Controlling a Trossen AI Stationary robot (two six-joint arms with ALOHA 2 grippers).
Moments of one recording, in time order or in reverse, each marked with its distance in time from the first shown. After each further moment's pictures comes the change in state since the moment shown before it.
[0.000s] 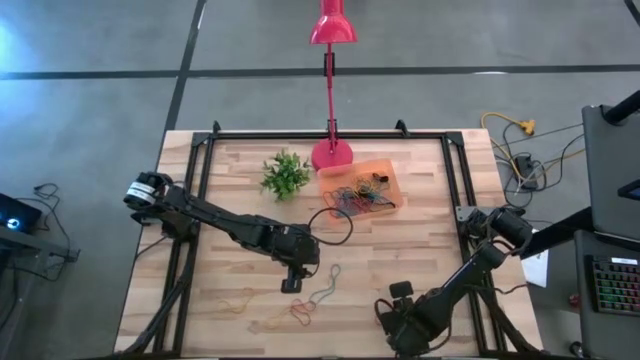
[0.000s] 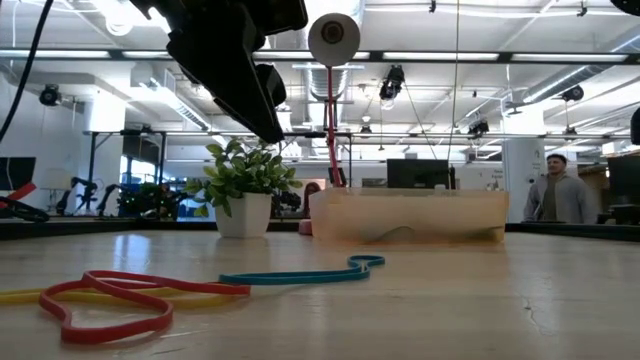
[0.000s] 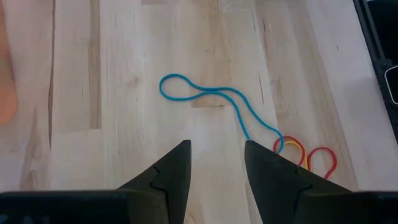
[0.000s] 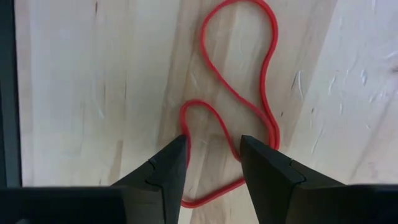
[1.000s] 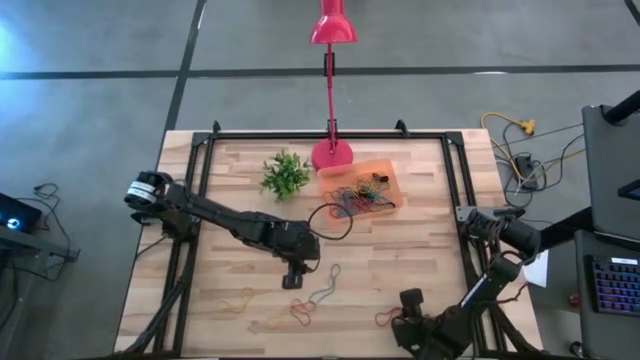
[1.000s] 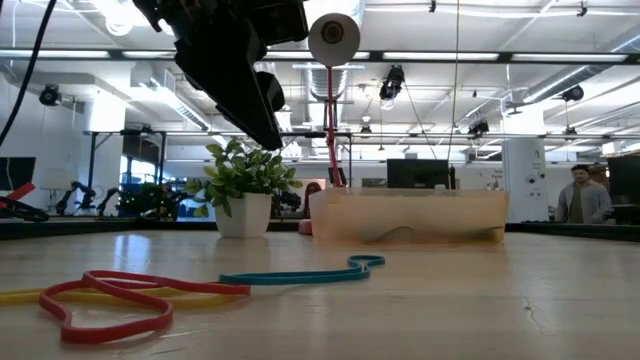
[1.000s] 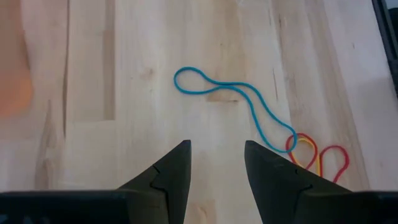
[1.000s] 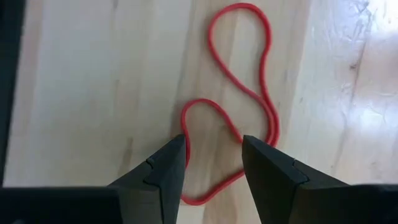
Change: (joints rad) left arm 0.029 -0.001 0.000 -0.027 0.004 -0.002; right arm 0.177 0.007 0.015 -0.033 0.259 0.152
